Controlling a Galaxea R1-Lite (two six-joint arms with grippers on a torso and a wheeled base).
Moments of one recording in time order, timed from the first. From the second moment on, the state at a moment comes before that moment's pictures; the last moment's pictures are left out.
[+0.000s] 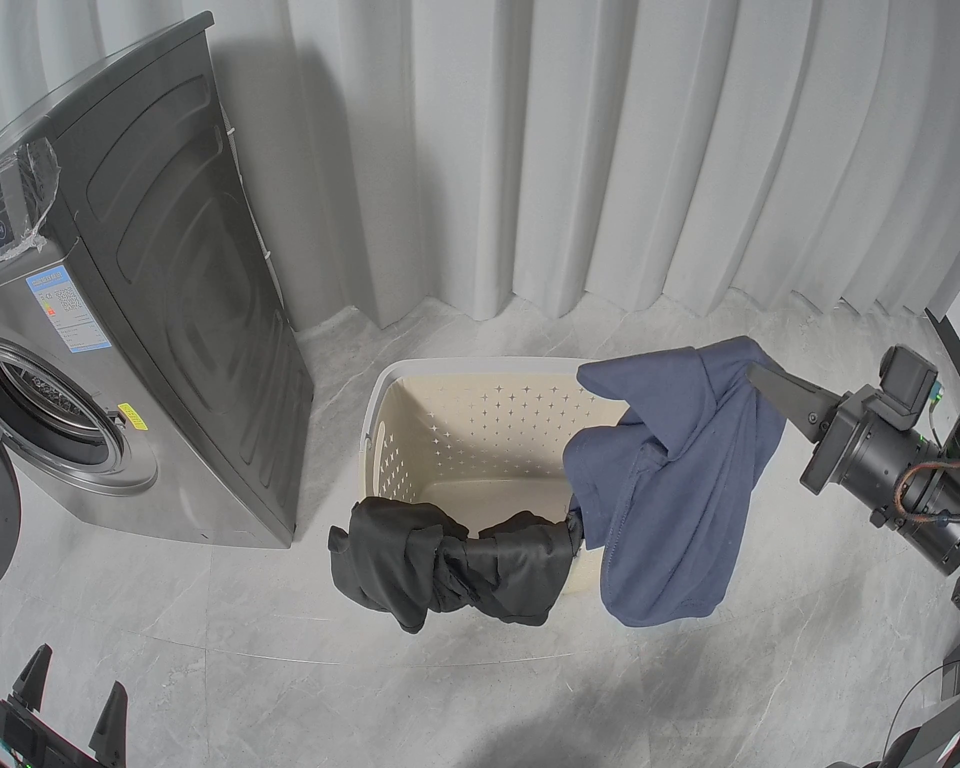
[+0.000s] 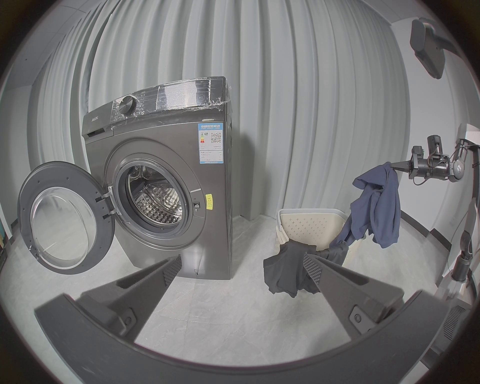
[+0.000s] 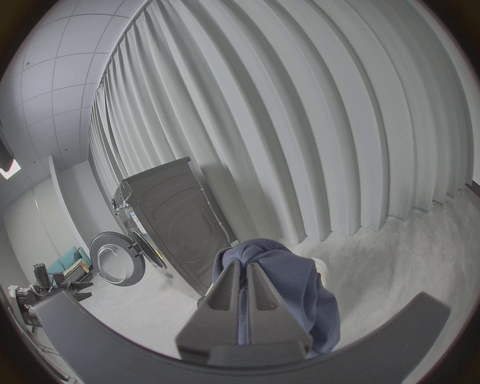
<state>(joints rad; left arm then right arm) 0.00 0.02 -0.02 0.00 0.00 -0.02 0.52 1.35 -0.46 -1.02 0.05 0.19</state>
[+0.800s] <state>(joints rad) 0.00 0.02 -0.02 0.00 0.00 -0.02 0.54 1.25 -0.50 -0.99 0.06 0.17</state>
